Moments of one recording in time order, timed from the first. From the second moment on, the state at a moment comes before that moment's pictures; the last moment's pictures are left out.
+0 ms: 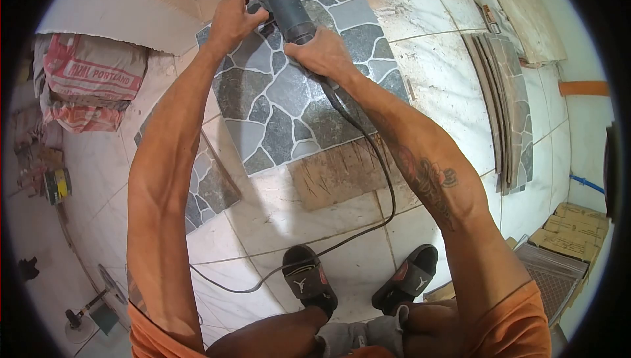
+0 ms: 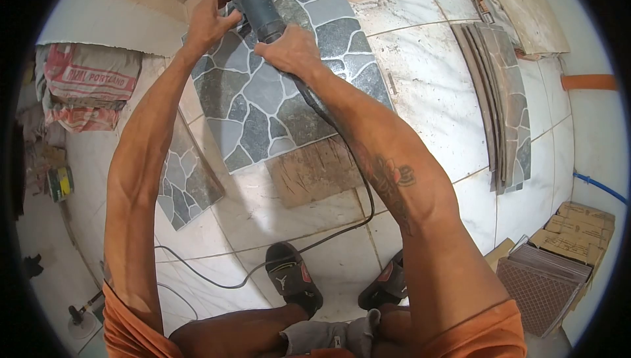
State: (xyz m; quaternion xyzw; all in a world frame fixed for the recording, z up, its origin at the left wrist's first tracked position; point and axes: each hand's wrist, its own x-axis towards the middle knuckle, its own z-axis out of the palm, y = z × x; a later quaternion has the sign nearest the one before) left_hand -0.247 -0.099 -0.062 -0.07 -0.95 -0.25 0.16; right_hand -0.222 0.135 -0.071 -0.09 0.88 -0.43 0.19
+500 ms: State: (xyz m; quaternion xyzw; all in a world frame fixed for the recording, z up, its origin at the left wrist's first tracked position) left_hand -0.239 -0.089 -0.093 0.09 -0.87 -0.48 0.11; right_hand -0.224 0.137 -0.077 -0.07 0.86 -0.45 0.21
